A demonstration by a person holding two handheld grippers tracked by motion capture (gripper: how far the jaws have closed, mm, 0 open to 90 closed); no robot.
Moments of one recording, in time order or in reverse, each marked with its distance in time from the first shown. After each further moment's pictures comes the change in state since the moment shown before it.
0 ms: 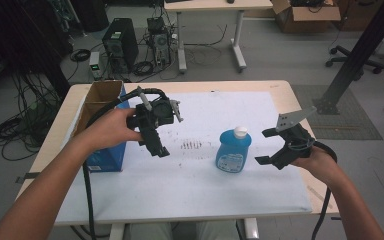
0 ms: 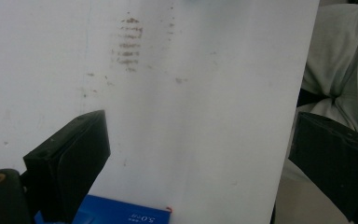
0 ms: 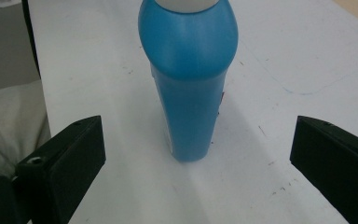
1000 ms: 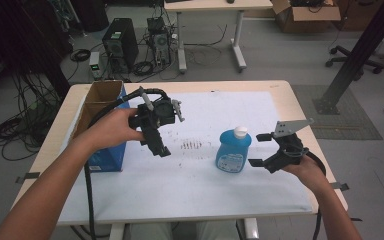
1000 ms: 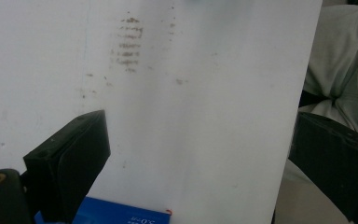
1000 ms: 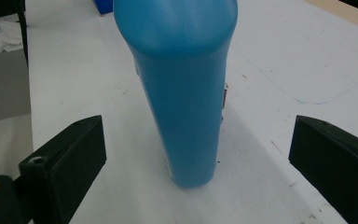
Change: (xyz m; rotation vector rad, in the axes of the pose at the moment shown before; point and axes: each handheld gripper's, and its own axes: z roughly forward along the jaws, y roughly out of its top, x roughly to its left) left arm 0.004 0.002 0.004 0.006 -0.006 -0.004; right arm -0.004 -0.029 0.030 -0.154 0.007 0.059
